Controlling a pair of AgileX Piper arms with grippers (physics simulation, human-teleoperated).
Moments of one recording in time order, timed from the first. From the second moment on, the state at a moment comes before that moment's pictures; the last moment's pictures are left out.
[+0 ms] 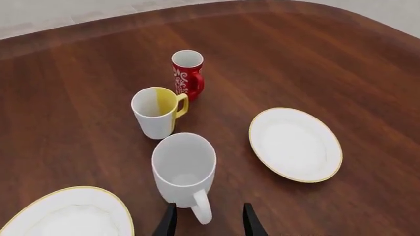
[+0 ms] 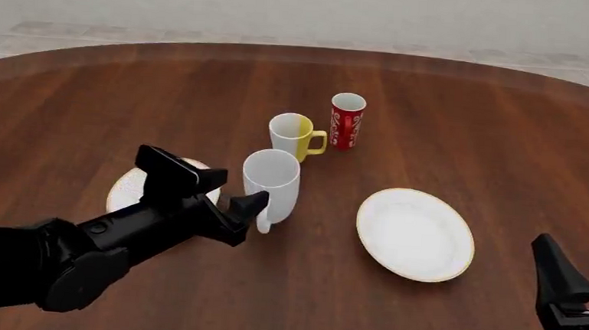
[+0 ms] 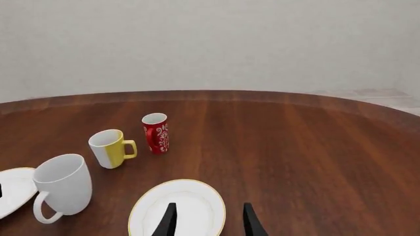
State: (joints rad) left arm -0.65 1.41 -0.46 -0.56 -0.08; right arm 0.03 0.19 0.00 -0.15 0.04
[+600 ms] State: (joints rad) left arm -0.65 1.53 -0.47 -0.64 -0.08; right arm 0.03 0.18 0.00 -0.14 0.04
